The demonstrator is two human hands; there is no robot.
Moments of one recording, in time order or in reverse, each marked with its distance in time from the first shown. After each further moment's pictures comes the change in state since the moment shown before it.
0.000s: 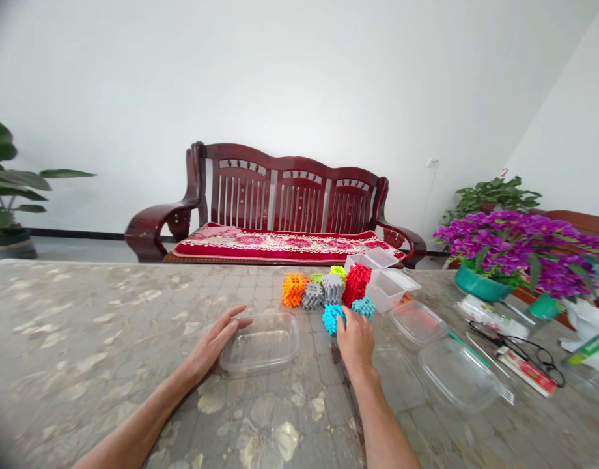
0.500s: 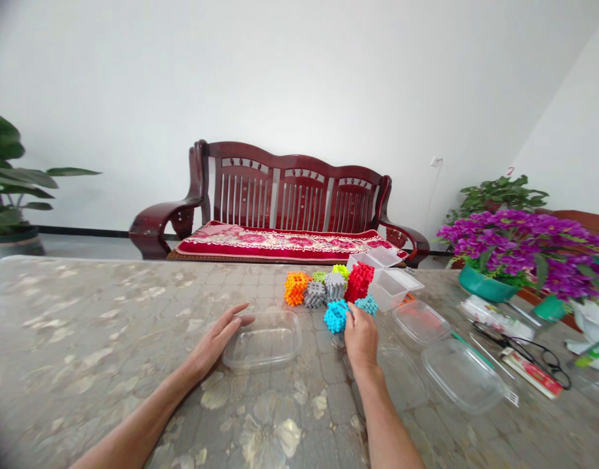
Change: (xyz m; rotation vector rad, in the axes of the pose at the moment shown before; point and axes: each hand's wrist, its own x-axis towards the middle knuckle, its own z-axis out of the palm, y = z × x) left_hand 0.000 0.000 0.000 0.005 -0.005 -0.018; right_hand 0.004 0.008 0.005 0.263 0.132 0.052
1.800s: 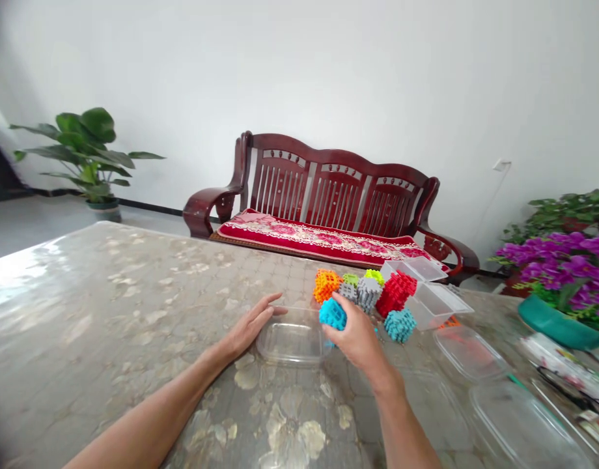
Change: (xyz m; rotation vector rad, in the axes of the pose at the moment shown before) left_hand -0.007 0.006 -0.001 -0.061 -0.039 0.021; right_hand 0.016 -0.090 -0.010 0.266 -0.499 -0.195
